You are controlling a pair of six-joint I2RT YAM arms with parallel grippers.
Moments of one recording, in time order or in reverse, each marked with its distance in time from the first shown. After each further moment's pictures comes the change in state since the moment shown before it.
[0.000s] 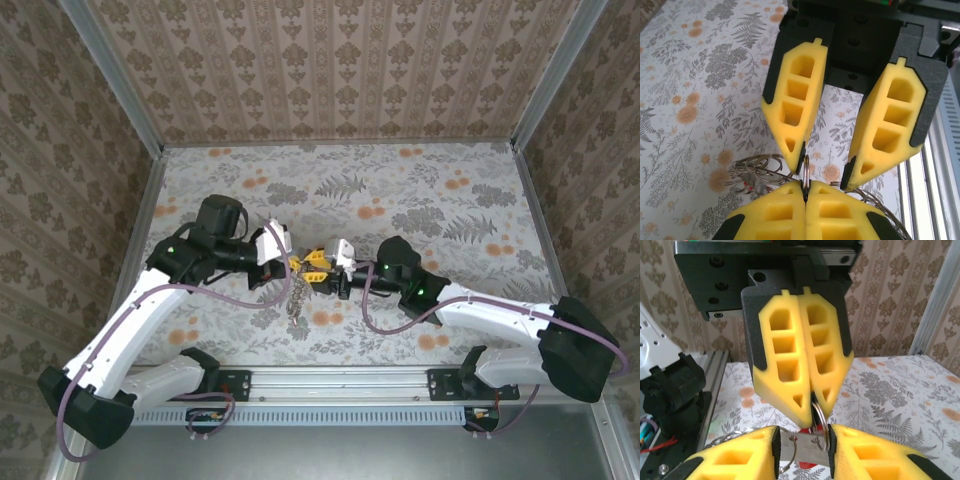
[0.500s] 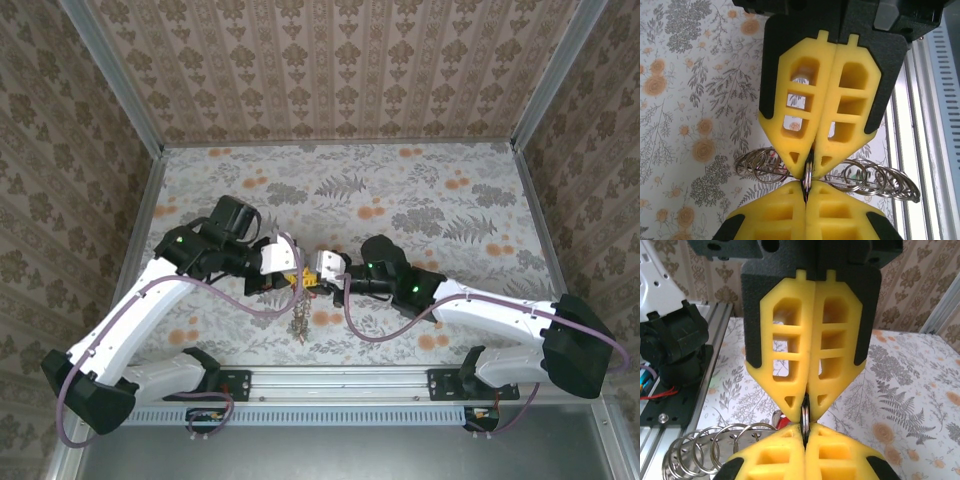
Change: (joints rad) left arm -0.066 0.074 0.084 -0.222 -0.126 0.153; right arm 0.050 0.017 0.084 -0.258 0.036 -0.171
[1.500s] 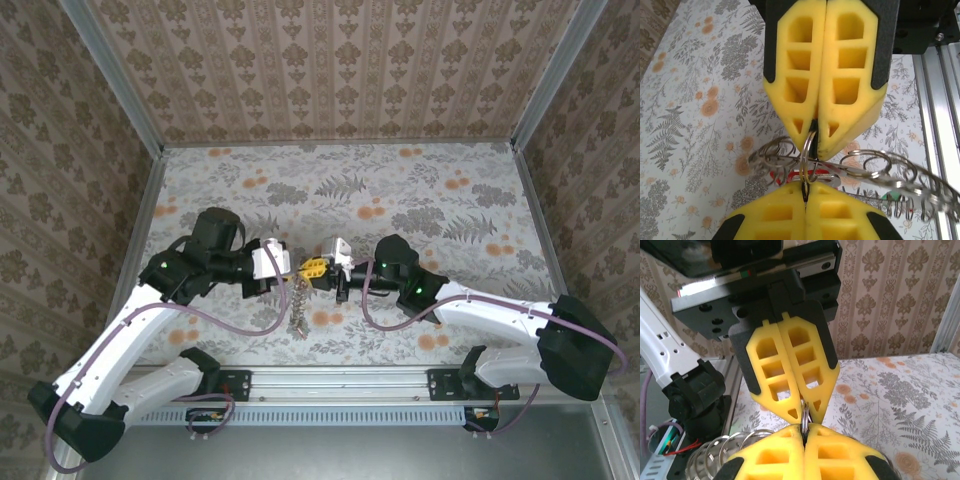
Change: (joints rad) left arm 0.021 -0.170 -0.152 0.229 -0.021 -0.037; right arm -0.054 -0.006 -0.080 0.290 -0.103 0.271
